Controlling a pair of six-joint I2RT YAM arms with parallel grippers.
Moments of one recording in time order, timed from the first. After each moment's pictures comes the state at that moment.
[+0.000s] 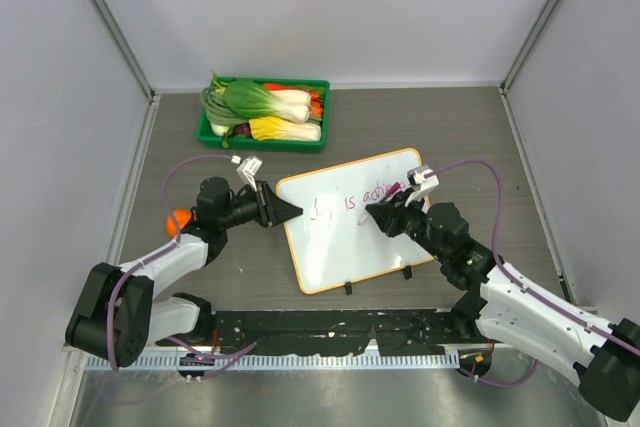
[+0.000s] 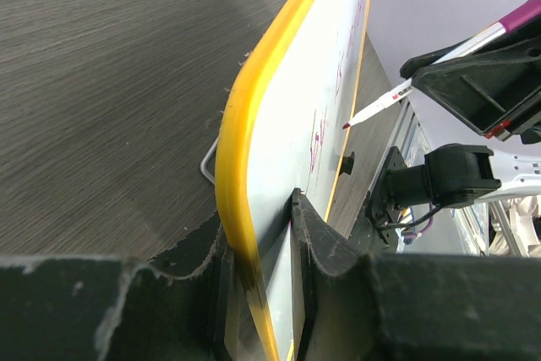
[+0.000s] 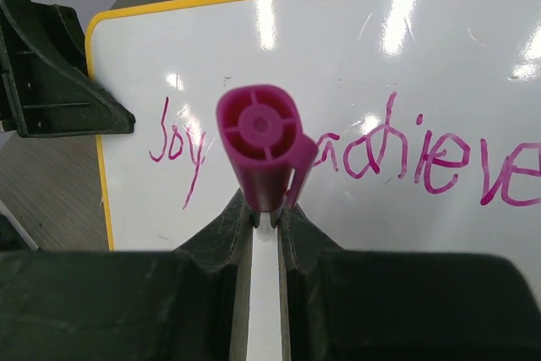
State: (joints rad) left arm -0.33 1.20 0.40 0.51 0.72 -0.62; right arm 0.72 0.74 0.39 0.17 0.05 0.41
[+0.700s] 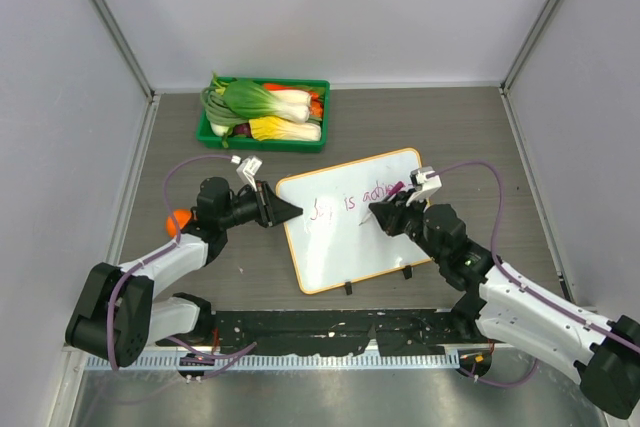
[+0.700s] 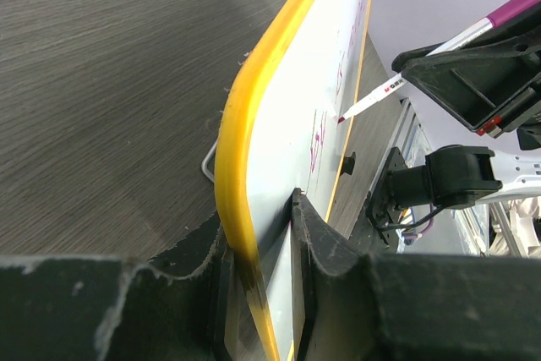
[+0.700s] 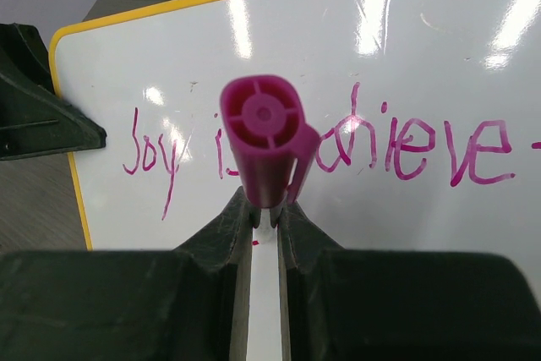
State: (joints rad) left arm -0.33 1.20 0.40 0.51 0.72 -0.62; right arm 0.73 0.76 0.38 0.17 0.16 0.45
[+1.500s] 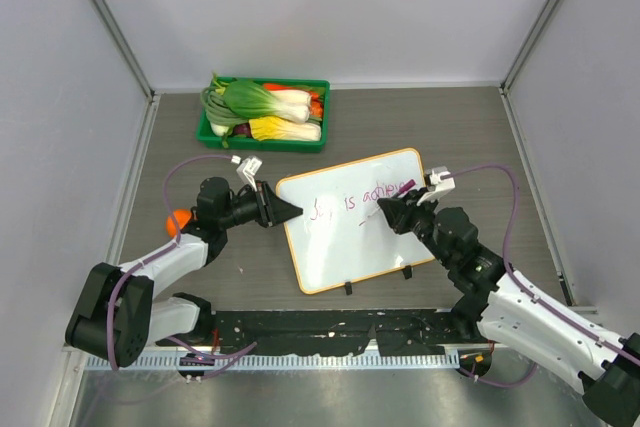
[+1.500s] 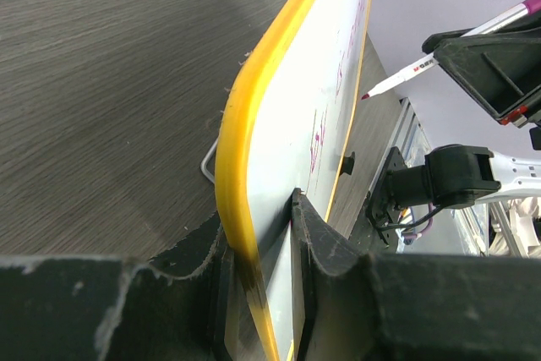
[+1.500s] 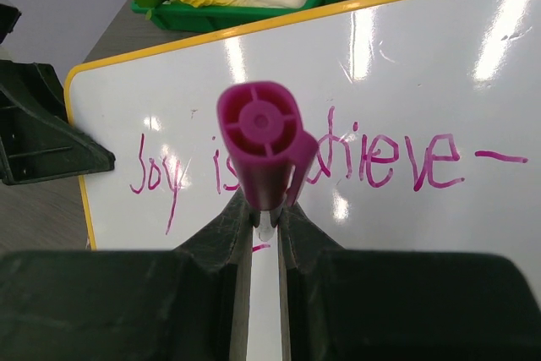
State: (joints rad) left arm -0.33 1.20 0.40 0.51 0.72 -0.62; right arm 0.72 0.65 0.39 0.11 0.20 0.45
